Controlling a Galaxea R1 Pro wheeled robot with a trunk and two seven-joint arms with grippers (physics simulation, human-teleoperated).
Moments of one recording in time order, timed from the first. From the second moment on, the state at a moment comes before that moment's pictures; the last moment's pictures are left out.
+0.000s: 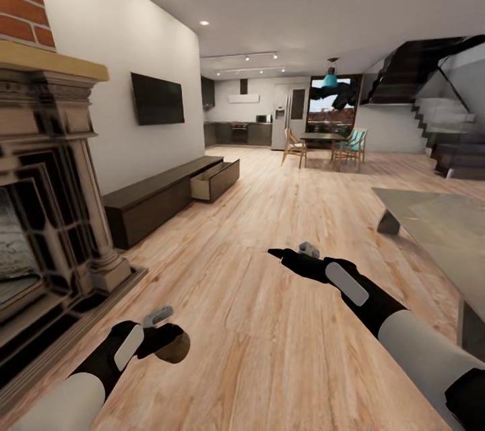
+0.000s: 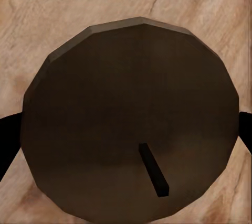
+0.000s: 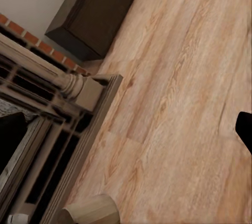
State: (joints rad) left arm -0.64 0.07 -0.01 -0.51 0.52 0.59 0.04; right arm -0.88 -0.19 0.61 -0.74 -1.27 0.45 0.09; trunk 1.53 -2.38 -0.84
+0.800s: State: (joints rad) left arm -0.64 0.07 -0.01 -0.51 0.52 0.59 0.04; right arm -0.88 -0.20 0.61 -0.73 -1.27 0.43 0.09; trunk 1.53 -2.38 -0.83
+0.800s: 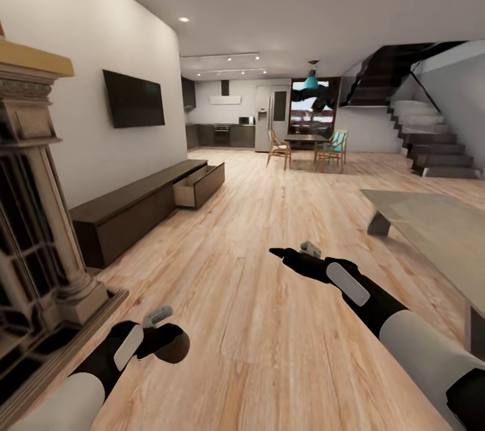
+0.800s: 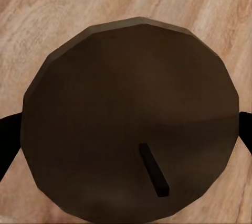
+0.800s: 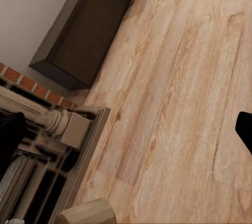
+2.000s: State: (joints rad) left arm -0.64 0.07 -0.01 -0.51 0.52 0.59 0.04; right arm -0.88 -0.20 0.61 -0.74 -1.30 0.43 0.09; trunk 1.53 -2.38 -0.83
